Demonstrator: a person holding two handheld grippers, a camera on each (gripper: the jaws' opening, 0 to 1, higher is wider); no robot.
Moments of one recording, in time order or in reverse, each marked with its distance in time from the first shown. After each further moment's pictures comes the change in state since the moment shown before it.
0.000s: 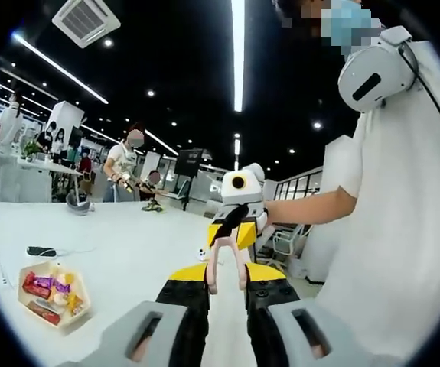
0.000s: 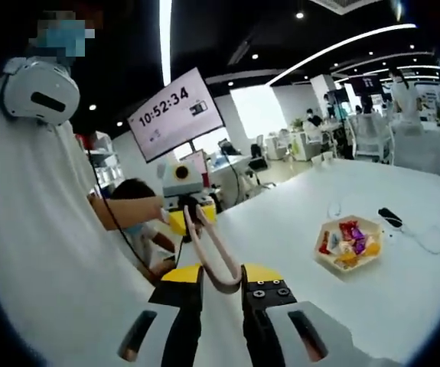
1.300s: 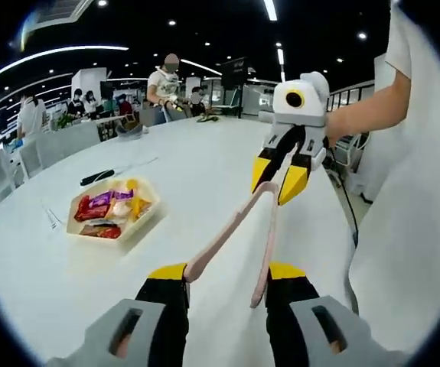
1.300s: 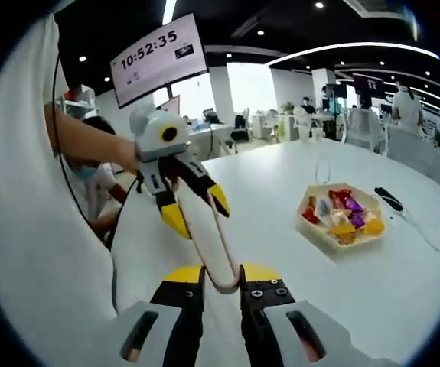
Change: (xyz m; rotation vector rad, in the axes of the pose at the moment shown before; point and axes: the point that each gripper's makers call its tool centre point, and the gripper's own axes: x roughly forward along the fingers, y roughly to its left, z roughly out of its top) left arm -0.056 0.132 -0.162 0.087 0.505 0.363; right arm 0.097 -0.097 -0.121 -0.136 0.161 -0.146
